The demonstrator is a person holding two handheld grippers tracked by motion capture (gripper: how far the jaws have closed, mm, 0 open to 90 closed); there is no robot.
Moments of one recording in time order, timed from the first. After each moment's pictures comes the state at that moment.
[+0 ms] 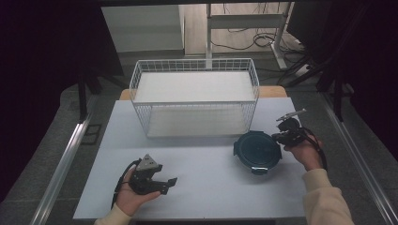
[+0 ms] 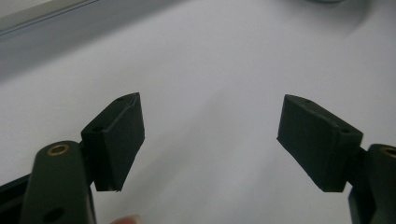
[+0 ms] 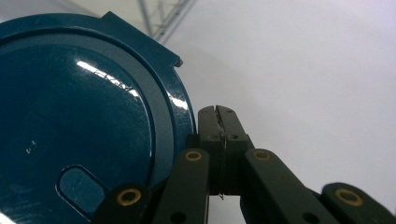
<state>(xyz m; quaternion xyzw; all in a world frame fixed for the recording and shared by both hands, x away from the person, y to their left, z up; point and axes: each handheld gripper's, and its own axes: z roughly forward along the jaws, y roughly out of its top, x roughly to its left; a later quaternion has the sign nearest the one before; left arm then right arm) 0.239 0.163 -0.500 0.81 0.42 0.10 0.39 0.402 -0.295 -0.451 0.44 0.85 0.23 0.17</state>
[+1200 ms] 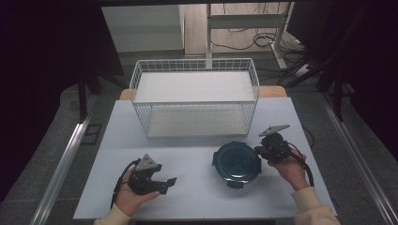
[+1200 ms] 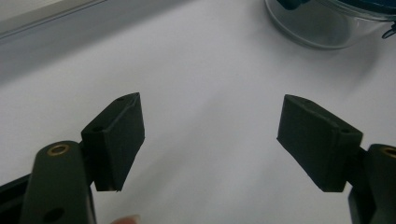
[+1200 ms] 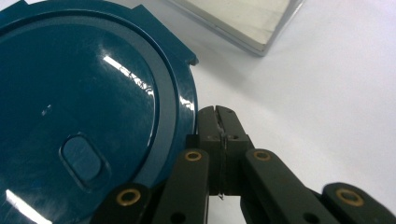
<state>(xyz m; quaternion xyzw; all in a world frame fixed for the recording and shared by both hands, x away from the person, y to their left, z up) 0.238 0.166 -0.498 0.81 0.43 0.10 0.40 0.348 -0.243 -0.455 0.39 0.87 0.26 0.16</state>
